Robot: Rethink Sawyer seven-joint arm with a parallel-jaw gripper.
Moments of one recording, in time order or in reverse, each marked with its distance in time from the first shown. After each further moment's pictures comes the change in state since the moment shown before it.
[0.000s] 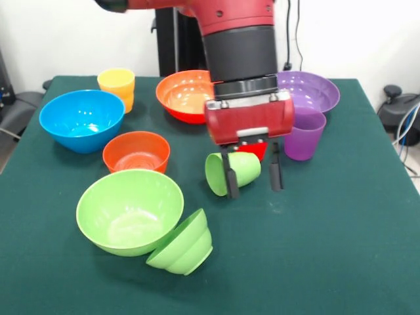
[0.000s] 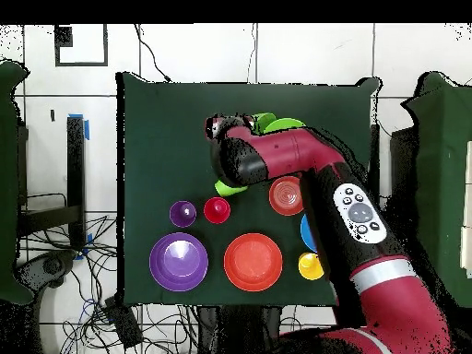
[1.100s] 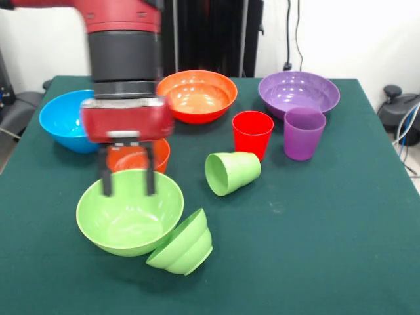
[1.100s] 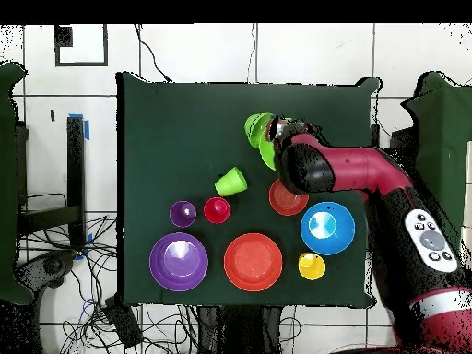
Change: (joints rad) arm -0.203 0.024 -0.012 -0.007 -0.002 -0.029 0.000
